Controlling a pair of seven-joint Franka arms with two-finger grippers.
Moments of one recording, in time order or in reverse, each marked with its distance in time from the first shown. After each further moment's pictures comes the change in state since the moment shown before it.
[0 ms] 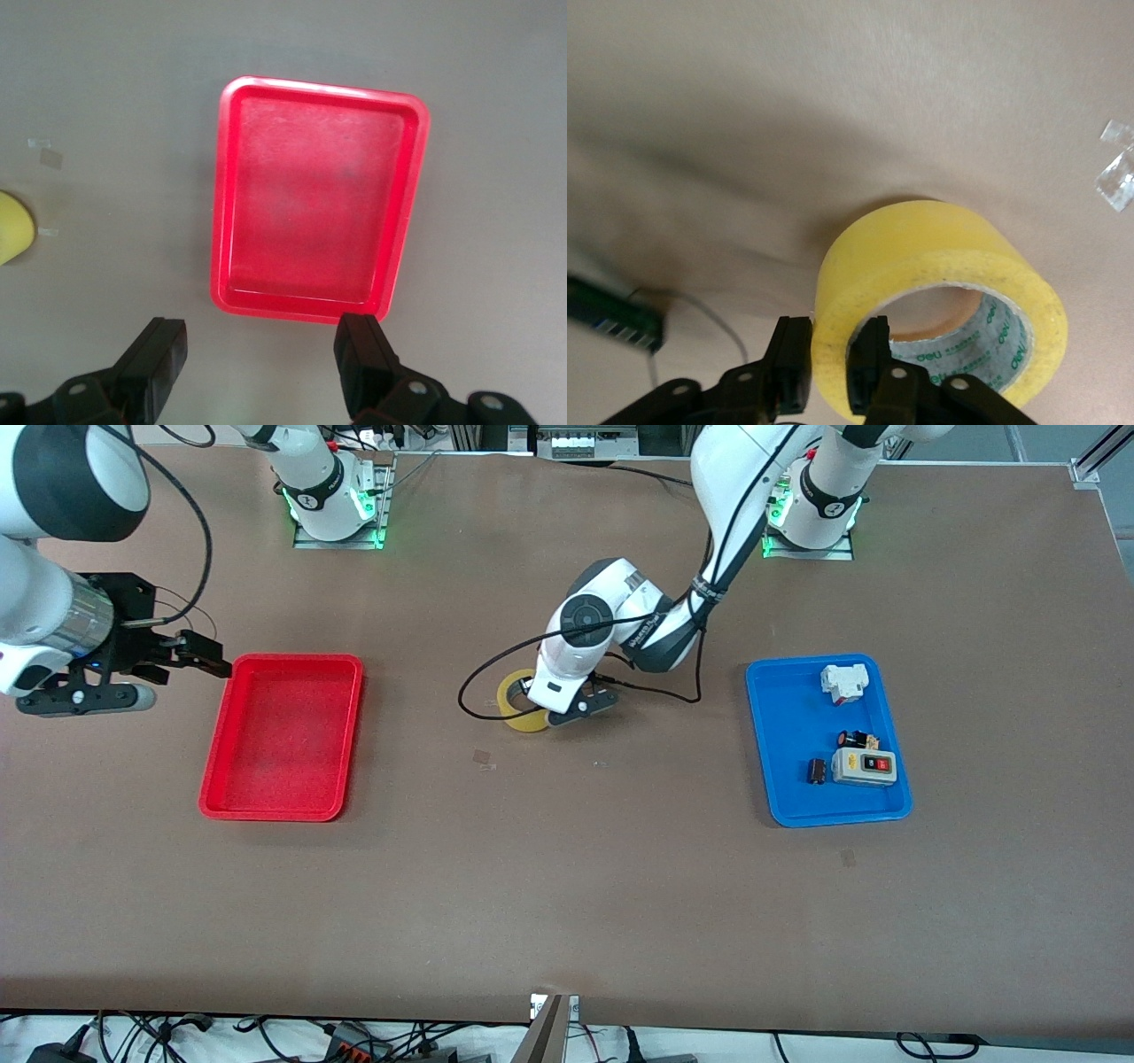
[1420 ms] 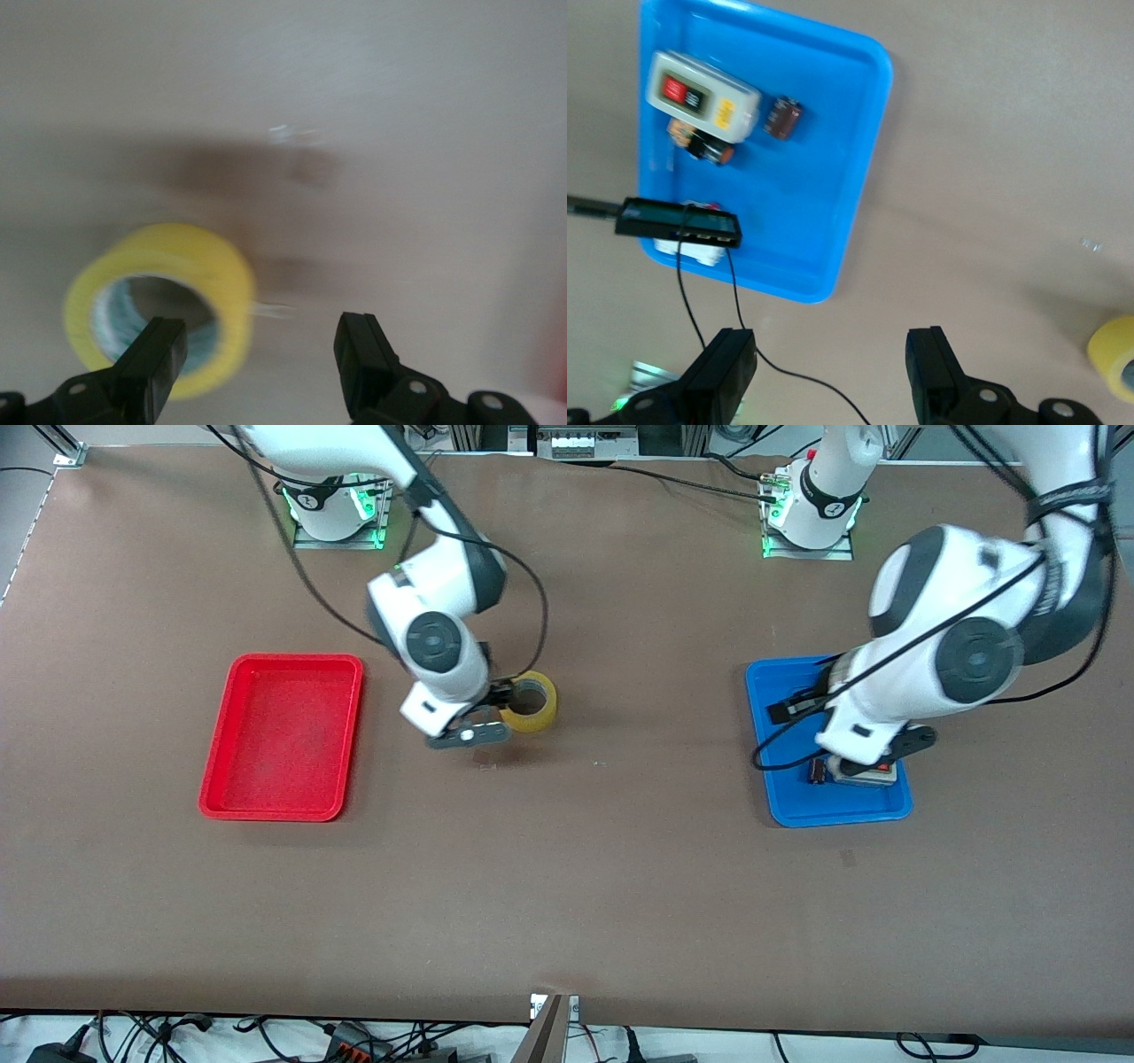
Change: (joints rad) left arm 0.547 -0.461 0.114 0.029 0.111 -0.792 0.605; right arm 0.588 0.471 0.011 -0.015 0.065 0.489 0.538
